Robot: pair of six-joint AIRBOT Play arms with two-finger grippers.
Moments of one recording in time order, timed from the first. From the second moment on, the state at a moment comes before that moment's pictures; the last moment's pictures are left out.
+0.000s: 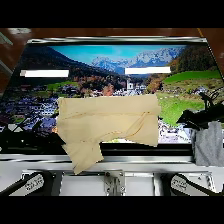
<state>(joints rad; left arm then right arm) 0.37 -1.15 0.45 1.00 -1.23 -1.38 -0.47 -1.30 1.01 -1.22 1.41 1.29</state>
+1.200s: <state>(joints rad) 0.31 -1.17 0.56 0.94 -1.18 -1.29 -0.14 -1.29 0.61 -1.08 1.19 1.37</state>
